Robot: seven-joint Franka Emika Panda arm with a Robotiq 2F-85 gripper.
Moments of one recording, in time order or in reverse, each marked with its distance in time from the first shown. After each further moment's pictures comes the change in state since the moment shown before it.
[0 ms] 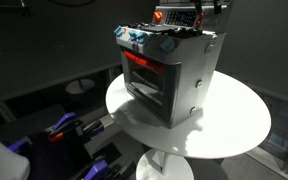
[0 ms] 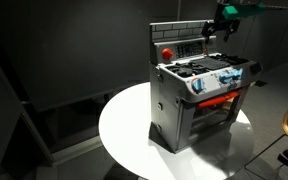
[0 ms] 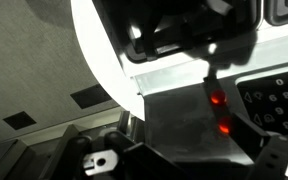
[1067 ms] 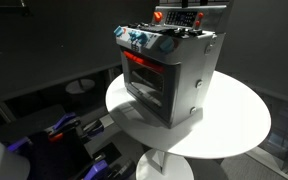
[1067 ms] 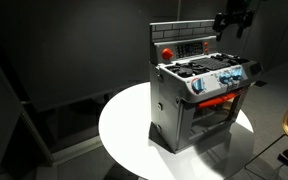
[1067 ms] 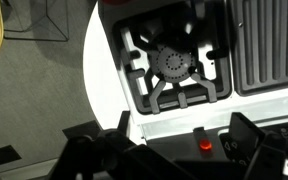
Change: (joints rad) arm 0.002 -0.103 0.010 -0.007 0.120 -0.280 -0.131
